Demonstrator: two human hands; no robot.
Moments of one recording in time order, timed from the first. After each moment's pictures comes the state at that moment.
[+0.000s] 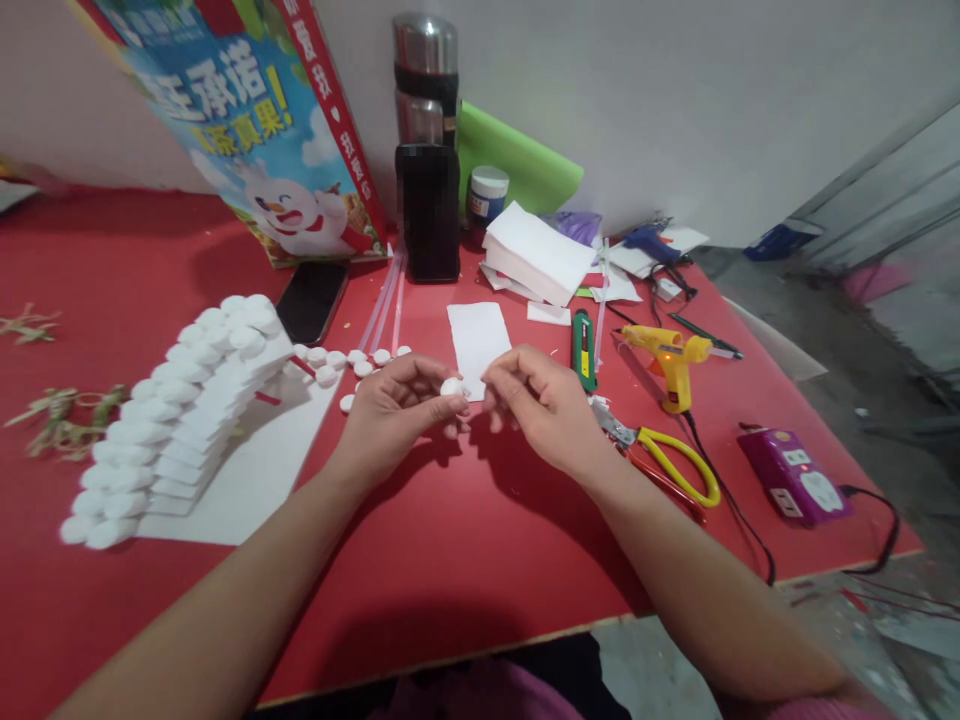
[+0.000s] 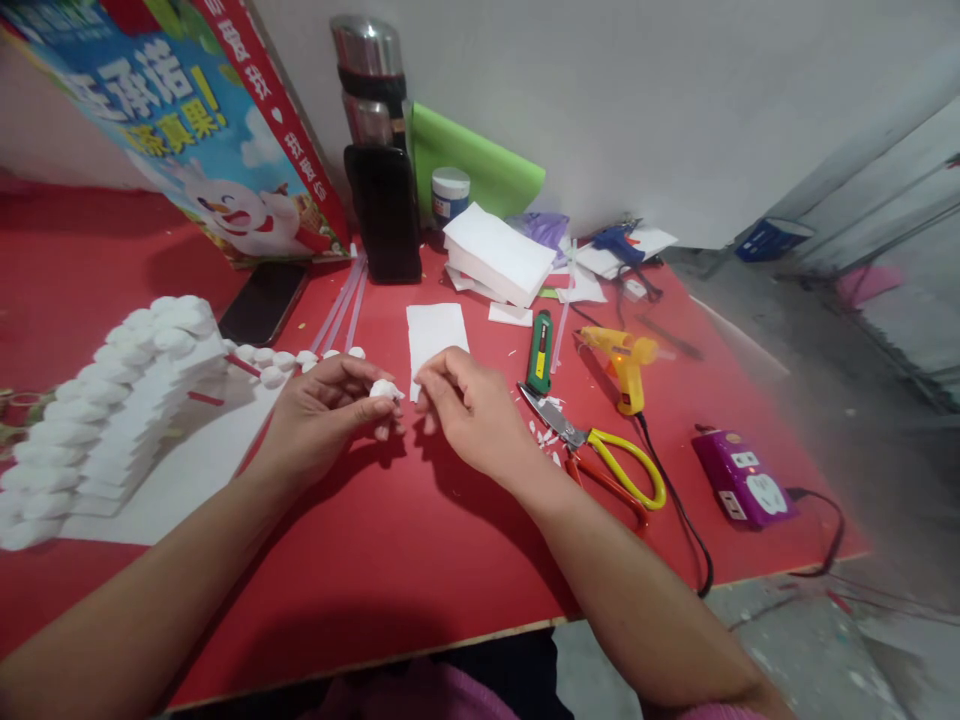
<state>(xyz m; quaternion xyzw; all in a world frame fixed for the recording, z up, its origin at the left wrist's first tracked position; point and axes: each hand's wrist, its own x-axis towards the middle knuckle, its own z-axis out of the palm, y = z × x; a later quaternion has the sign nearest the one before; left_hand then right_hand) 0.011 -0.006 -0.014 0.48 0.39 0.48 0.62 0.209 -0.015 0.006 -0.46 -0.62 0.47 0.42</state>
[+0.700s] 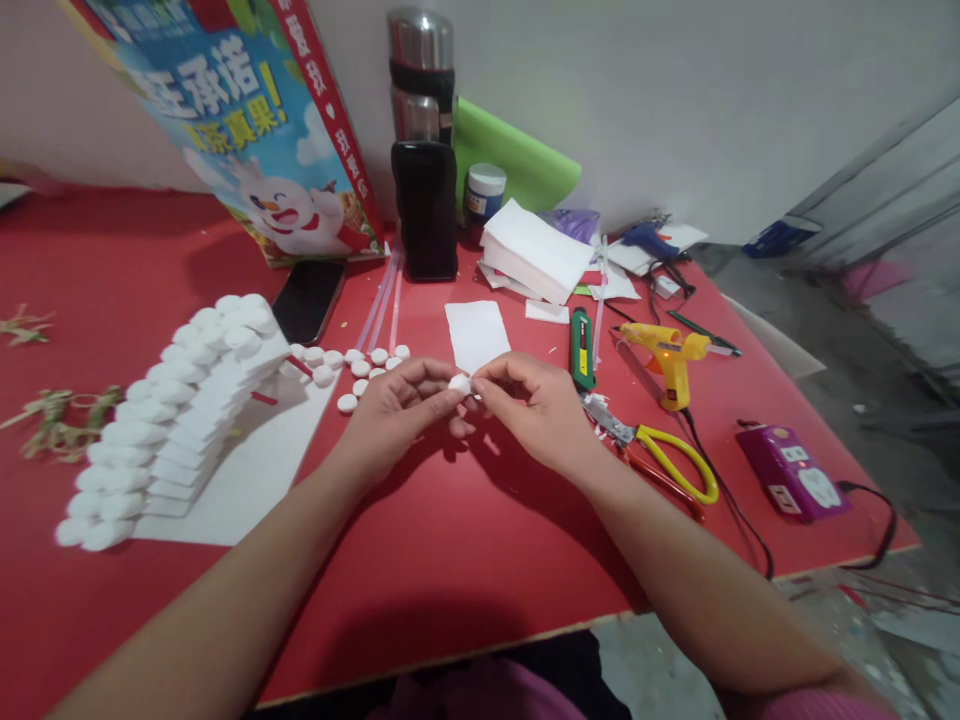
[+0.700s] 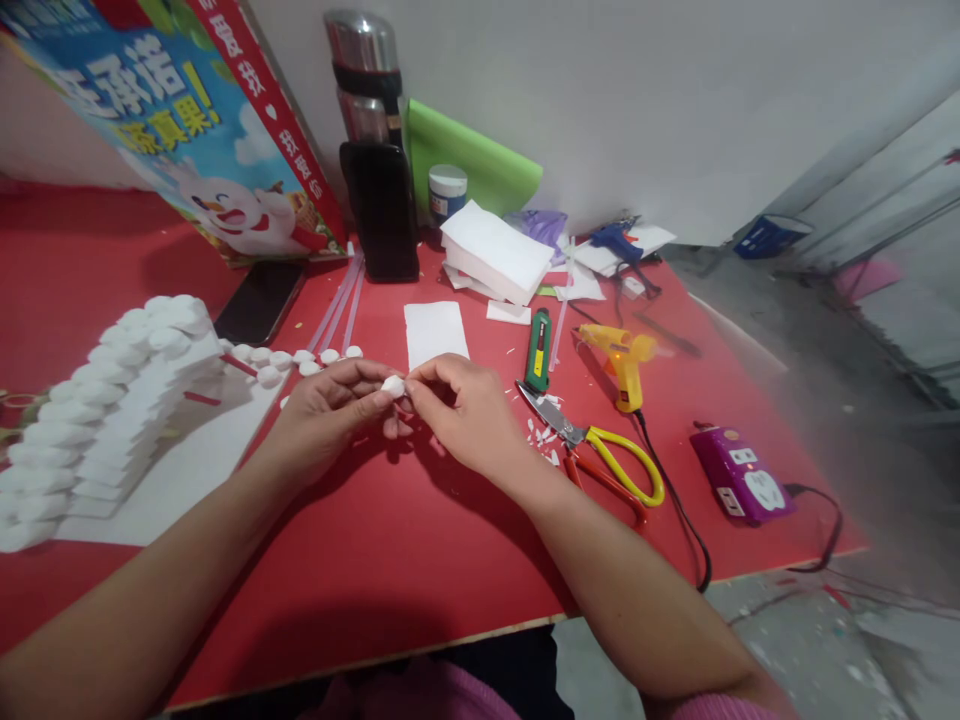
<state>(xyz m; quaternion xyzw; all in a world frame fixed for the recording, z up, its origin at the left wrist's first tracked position) 0.009 -0.005 -0.019 0.47 0.37 0.43 0.68 0.205 -0.013 0.005 -0.49 -0.67 0.38 0.41</state>
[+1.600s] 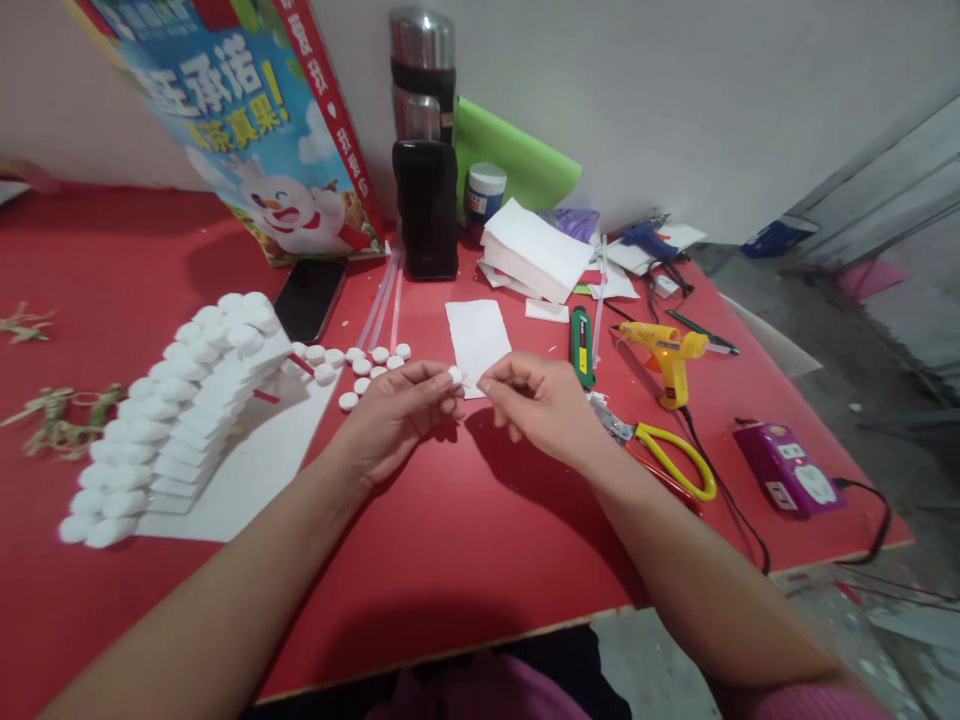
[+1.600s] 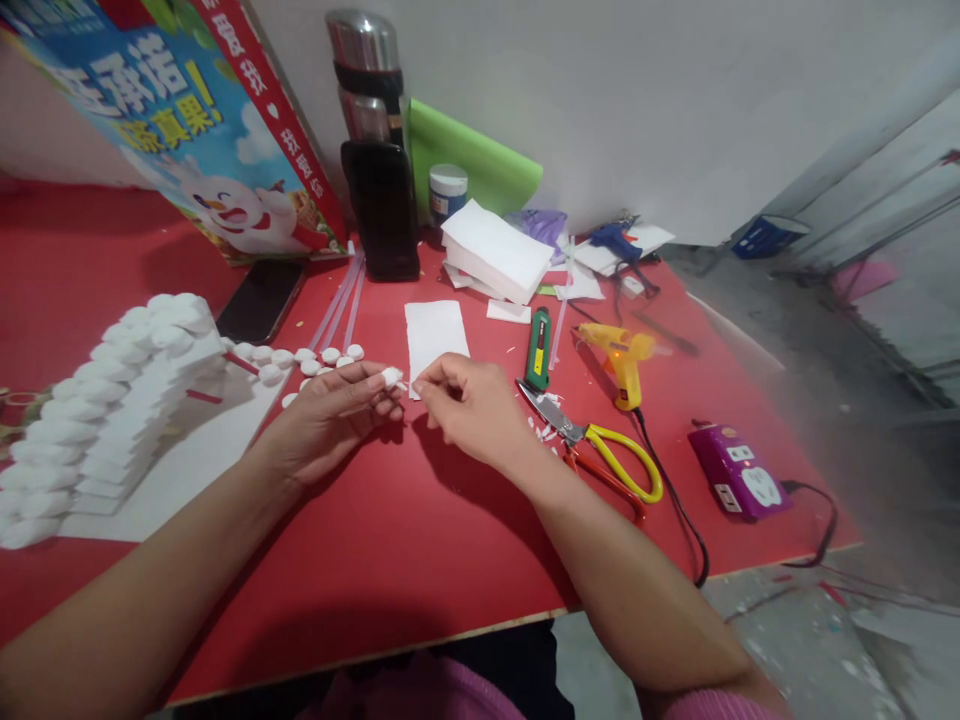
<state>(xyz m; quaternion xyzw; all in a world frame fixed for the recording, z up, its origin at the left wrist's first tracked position) 0.011 0.001 -0.021 0.31 0.37 0.45 0.75 0.211 -0.014 0.009 -0.52 -0.62 0.46 0.36</state>
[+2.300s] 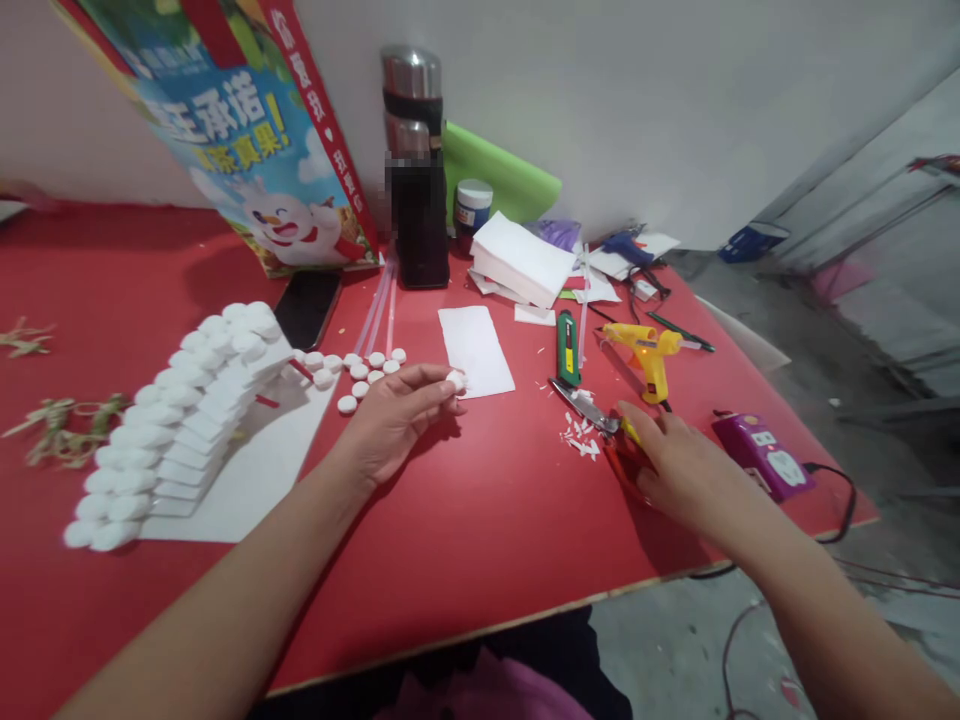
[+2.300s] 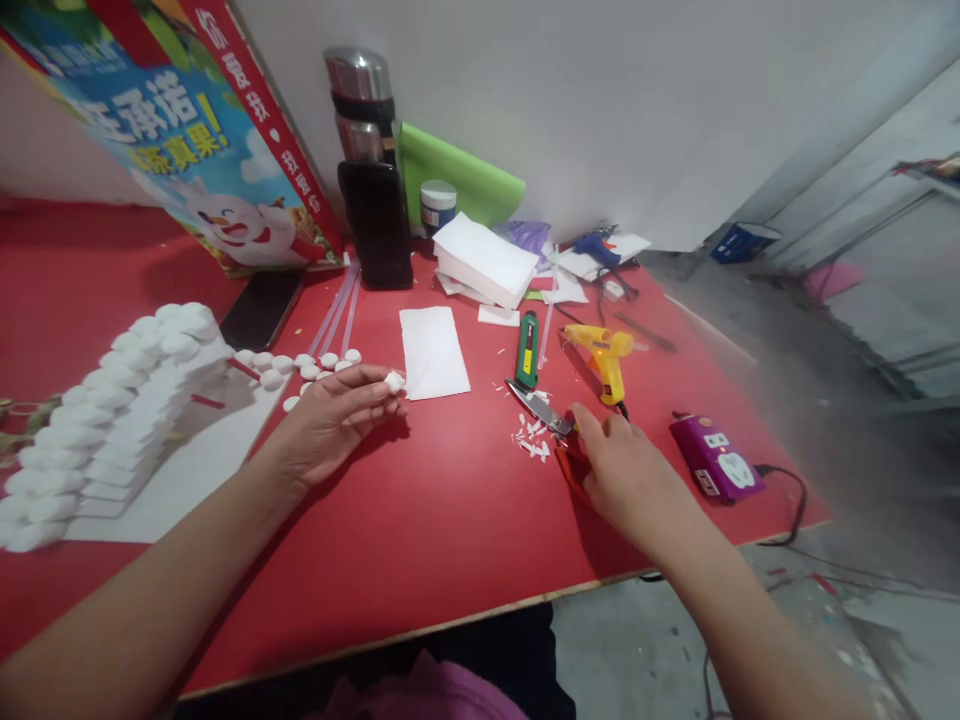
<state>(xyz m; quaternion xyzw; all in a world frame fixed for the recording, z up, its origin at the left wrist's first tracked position) 0.015 -0.003 -0.015 0.33 0.39 0.46 0.73 0.352 -0.100 -0.008 -0.68 -0.73 -0.02 -0.10</state>
